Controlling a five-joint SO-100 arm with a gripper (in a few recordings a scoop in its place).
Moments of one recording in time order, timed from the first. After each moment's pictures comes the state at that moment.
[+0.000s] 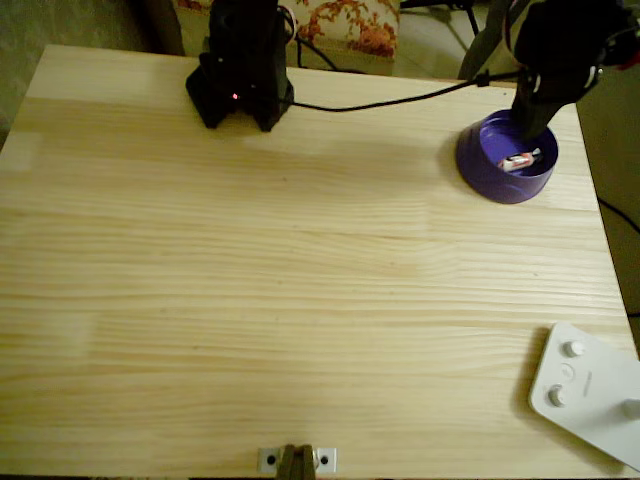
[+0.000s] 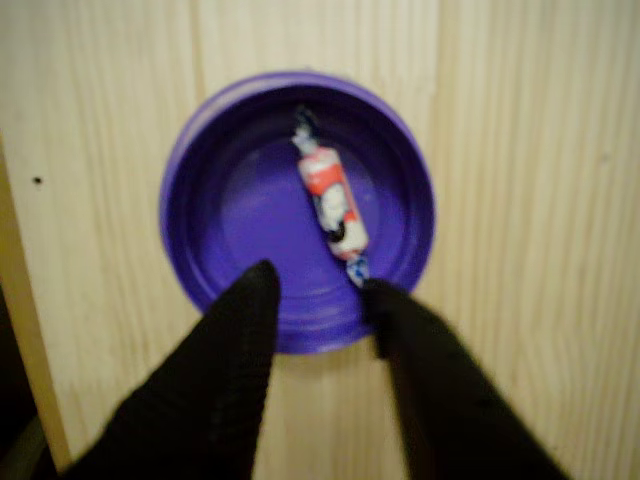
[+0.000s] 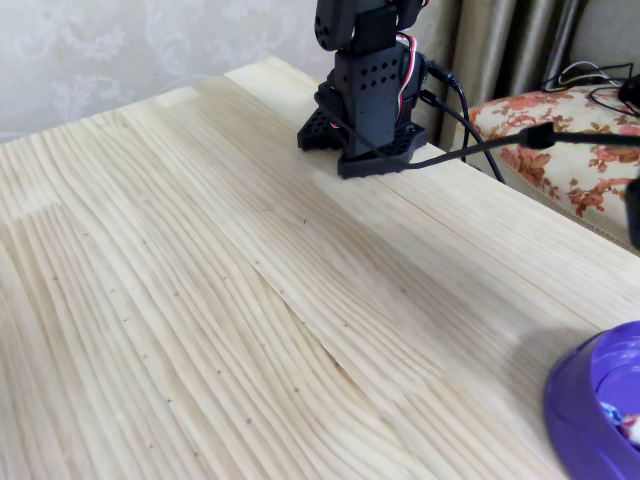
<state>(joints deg) -85.3 67.2 76.6 68.9 -3.6</state>
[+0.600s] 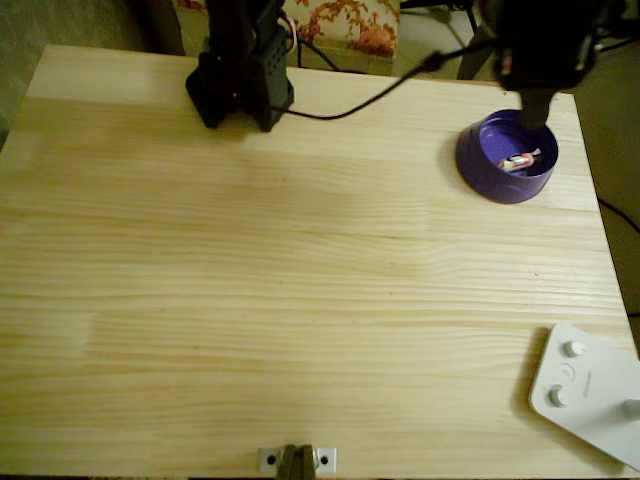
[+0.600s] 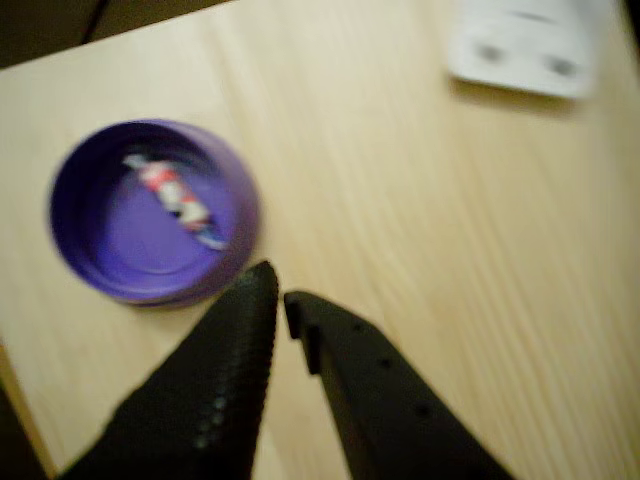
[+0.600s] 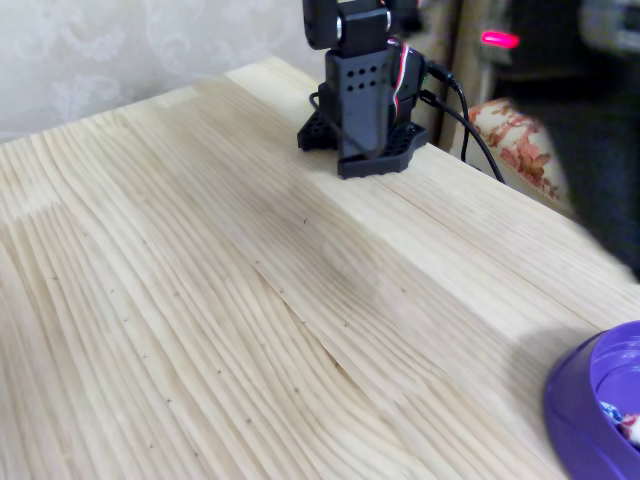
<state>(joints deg) -69.2 96.2 93.2 69.0 -0.3</state>
